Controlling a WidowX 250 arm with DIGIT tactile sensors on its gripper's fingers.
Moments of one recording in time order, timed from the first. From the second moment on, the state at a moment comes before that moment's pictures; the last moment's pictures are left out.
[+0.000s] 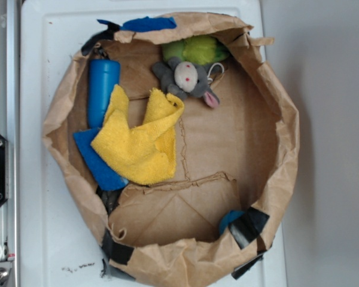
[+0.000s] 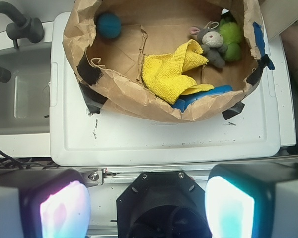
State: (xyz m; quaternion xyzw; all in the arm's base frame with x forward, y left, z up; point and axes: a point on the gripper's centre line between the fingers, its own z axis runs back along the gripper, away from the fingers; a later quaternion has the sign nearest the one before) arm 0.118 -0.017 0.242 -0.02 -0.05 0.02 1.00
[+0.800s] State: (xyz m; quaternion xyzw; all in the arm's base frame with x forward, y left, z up) arm 0.181 -0.046 0.228 -0.01 -0.04 0.10 0.99
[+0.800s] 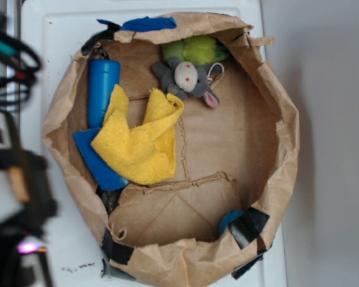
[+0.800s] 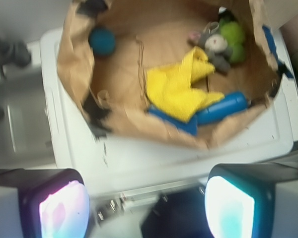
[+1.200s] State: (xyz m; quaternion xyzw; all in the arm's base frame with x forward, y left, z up) arm 0.237 -0.033 0.201 0.01 -0.09 0.02 1.00
